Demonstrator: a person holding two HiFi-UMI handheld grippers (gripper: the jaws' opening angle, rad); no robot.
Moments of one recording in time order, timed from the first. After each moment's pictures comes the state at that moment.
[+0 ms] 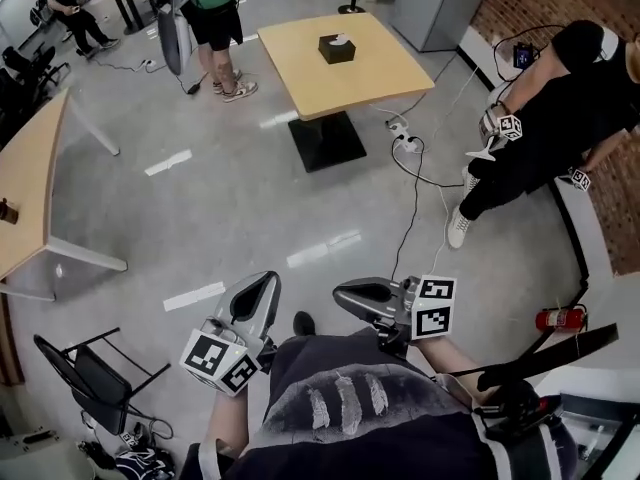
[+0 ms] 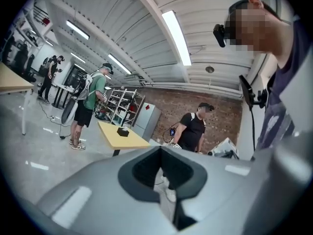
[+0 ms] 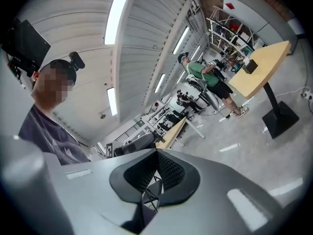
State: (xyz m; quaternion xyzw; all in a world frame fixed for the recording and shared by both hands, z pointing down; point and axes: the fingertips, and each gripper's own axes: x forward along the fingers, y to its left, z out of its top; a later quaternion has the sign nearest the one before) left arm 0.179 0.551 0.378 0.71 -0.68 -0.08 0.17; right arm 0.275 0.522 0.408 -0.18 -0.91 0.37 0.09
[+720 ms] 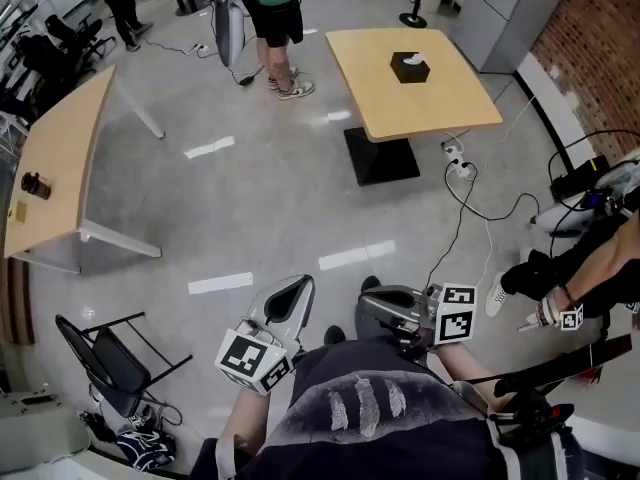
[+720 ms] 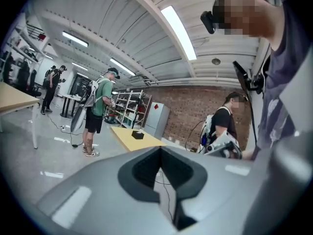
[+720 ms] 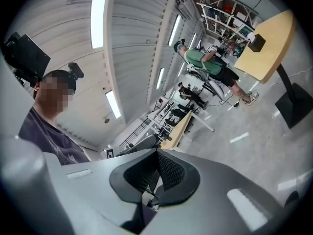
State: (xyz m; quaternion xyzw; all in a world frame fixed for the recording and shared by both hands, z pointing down) left arm 0.078 0.521 0.389 0.68 -0.71 -0.05 0.16; right arm 0.160 0.490 0.412 -0.23 -0.87 0.42 0.10
